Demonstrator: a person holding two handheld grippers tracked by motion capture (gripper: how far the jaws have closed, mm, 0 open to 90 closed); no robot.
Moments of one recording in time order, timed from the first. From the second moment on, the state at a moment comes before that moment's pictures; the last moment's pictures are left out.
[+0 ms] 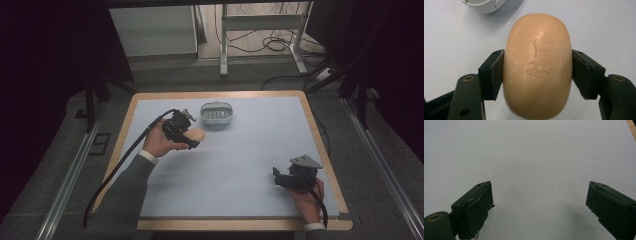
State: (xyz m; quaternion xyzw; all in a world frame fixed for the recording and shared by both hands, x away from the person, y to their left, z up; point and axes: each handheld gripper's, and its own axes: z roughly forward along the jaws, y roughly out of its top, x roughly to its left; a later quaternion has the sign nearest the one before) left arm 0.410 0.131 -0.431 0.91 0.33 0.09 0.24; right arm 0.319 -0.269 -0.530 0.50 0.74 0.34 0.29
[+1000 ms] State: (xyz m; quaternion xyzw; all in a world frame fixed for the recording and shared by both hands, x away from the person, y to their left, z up) left arm 0.438 0.120 -0.425 0.91 0.32 0.10 0.24; right arm 0.319 -0.269 -0.530 0.50 0.74 0.34 0.29
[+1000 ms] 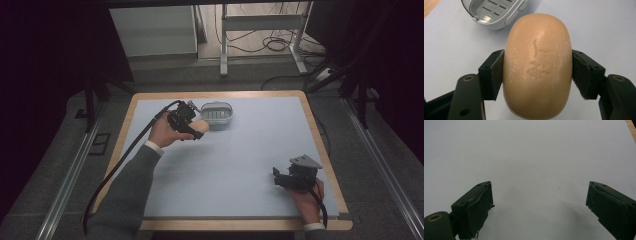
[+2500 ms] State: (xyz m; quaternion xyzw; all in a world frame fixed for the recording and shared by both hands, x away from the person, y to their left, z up) left arm 0.490 0.100 -0.428 0.91 0.32 0.09 0.23; right arm 0.319 -0.269 -0.530 0.50 0.74 0.34 0.29
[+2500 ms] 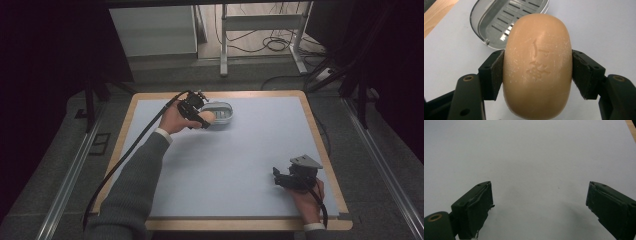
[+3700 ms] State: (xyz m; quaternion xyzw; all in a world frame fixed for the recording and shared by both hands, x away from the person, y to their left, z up) left arm 0.546 0.071 -0.446 0.92 0.31 0.07 0.22; right arm 0.319 -0.271 -0.530 0.50 0.74 0.35 0.29
